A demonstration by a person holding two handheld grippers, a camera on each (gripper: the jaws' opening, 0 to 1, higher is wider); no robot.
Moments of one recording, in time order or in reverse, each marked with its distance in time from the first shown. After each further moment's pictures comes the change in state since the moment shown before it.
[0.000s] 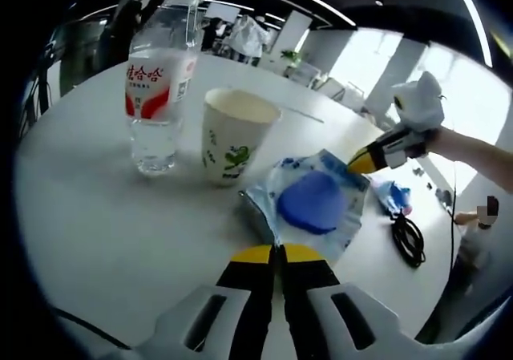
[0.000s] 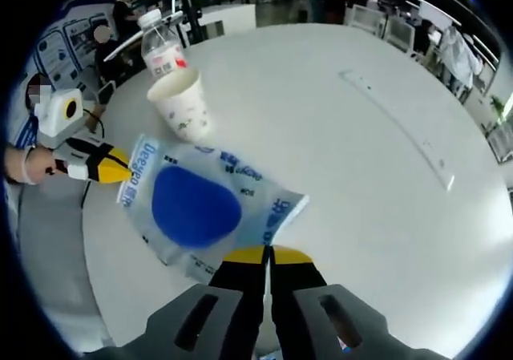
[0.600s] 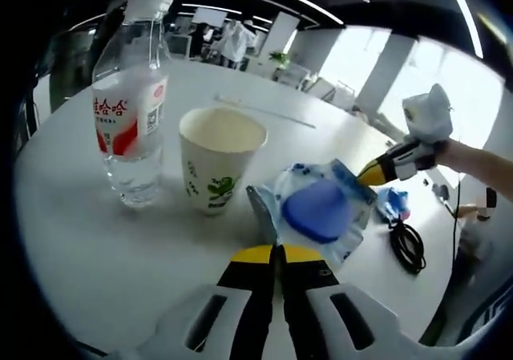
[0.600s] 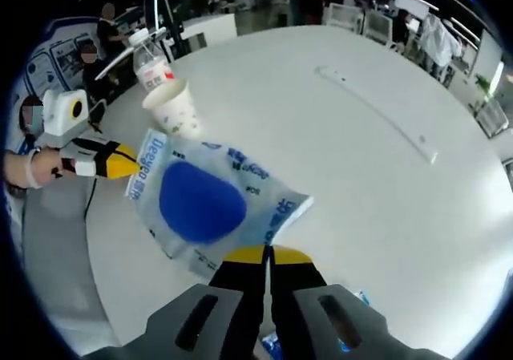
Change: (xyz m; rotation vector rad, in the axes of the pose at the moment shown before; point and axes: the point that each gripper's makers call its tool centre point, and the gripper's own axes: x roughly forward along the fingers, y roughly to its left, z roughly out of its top) left arm 0.015 -0.009 0.023 0.057 -0.012 -0.032; right arm -0.018 -0.013 -0.013 0.098 -0.041 -0.029
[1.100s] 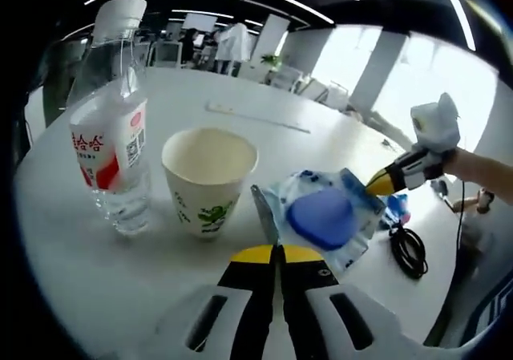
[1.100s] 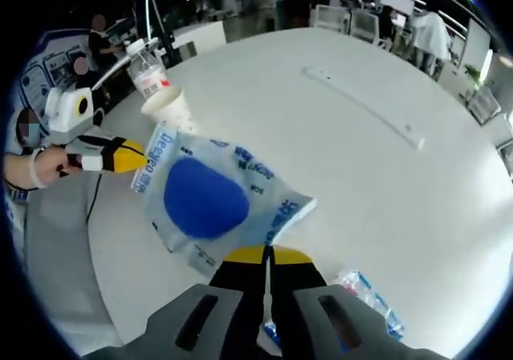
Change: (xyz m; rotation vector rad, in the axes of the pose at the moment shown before) left arm 0.013 -0.006 0.019 0.044 -0.014 -0.019; right arm -0.015 -0.006 -0.013 0.061 -0.033 -0.027
